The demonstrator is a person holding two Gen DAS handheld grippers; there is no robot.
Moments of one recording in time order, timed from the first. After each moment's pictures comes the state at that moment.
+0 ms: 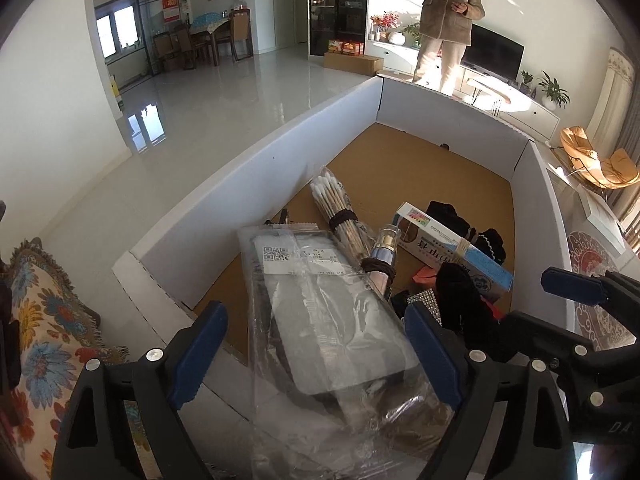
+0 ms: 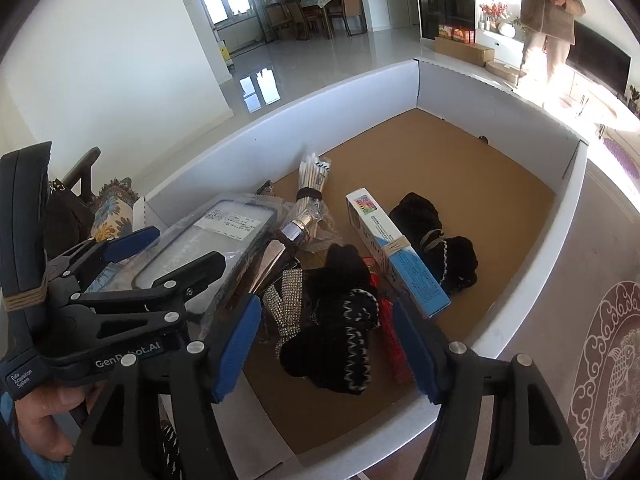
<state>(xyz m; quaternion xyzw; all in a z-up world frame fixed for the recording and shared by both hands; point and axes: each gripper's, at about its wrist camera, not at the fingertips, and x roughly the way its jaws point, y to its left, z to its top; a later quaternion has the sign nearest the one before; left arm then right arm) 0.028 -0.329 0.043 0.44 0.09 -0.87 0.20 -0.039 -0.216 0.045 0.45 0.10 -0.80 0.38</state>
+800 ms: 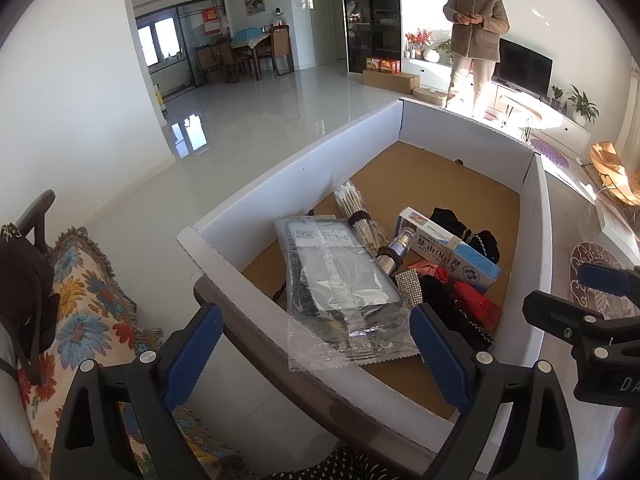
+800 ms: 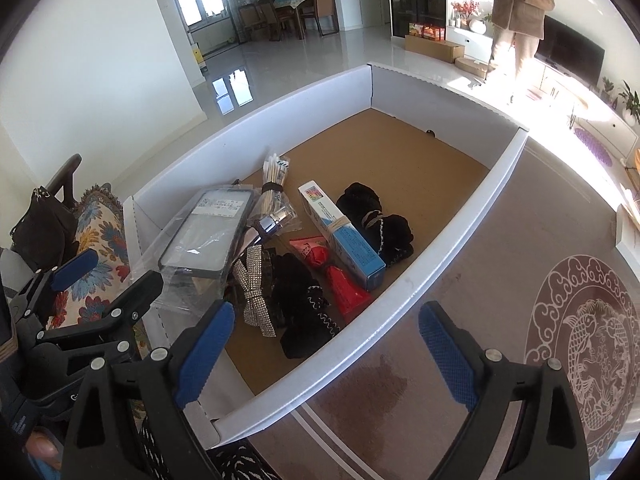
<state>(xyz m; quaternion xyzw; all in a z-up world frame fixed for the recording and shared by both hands) 0.073 -0.282 0.083 0.41 0.08 -0.87 0.28 -0.028 -0.182 0.073 0.46 0.12 -0.81 0.33</state>
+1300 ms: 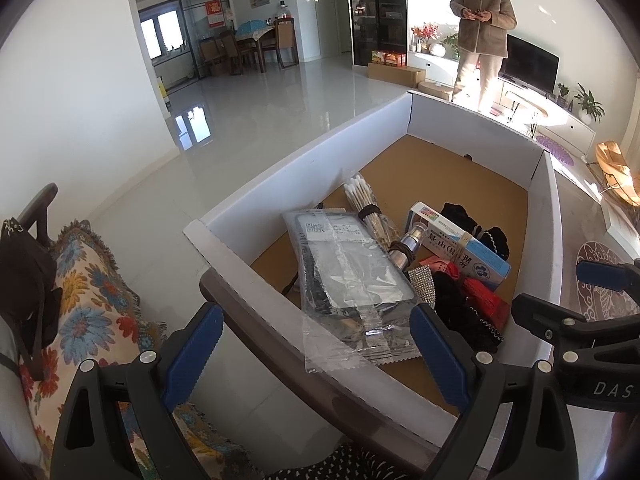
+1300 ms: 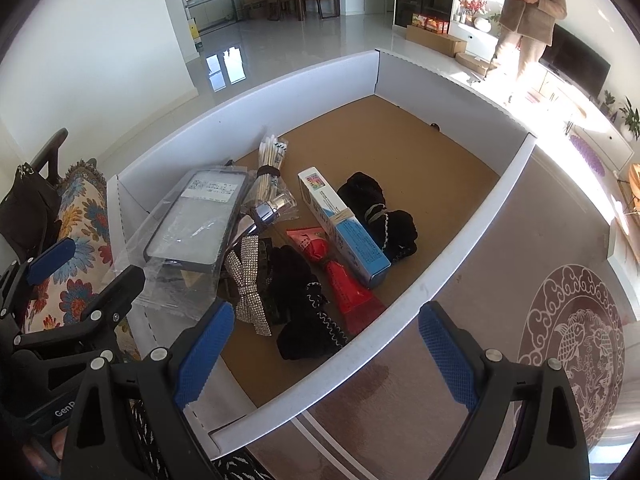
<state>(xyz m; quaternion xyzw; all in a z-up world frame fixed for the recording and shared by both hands) 0.074 -0.293 0.080 0.42 0.09 -0.86 0.28 -0.028 -0.206 0.066 0.48 0.17 -0.80 0.31</state>
